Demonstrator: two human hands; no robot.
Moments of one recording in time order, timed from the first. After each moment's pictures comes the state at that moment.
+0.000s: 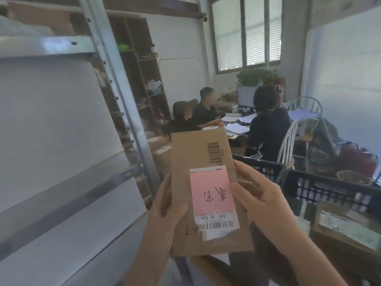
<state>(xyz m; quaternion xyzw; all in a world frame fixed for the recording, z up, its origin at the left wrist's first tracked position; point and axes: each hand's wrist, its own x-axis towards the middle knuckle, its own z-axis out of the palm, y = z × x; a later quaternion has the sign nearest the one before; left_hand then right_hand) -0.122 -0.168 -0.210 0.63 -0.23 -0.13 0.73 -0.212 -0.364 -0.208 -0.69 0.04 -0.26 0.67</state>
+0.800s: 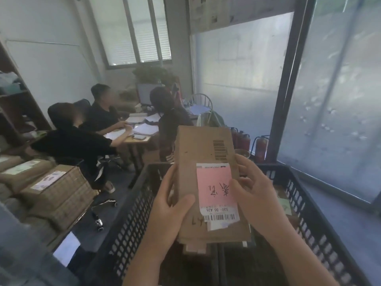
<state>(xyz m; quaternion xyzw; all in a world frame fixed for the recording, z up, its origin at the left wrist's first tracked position) 0.017 -0.336 -0.257 0.57 -0.42 -0.32 0.64 -0.147 -0.454 -0.256 -0.70 0.37 -0.40 0.47</state>
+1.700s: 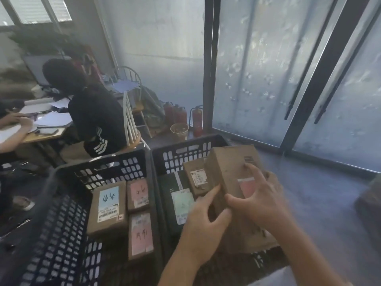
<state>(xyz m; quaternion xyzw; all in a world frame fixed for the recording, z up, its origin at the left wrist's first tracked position) -0.111 -0.443 -0.360 0.57 -0.58 -0.43 0.40 -0.276 -0.497 -0.334 -0.61 0.72 -0.22 0.26</state>
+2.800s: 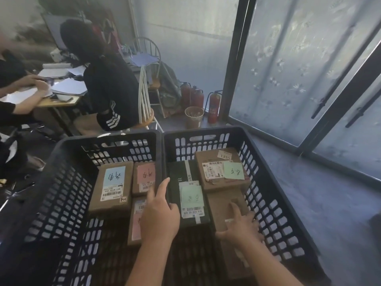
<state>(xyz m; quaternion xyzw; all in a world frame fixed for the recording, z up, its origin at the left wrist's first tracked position) -0.028 -0.478 -0.423 0.84 -0.45 -0.16 0.25 -0.230 -0.541 -0.501 -0.61 0.73 0.11 0.29</state>
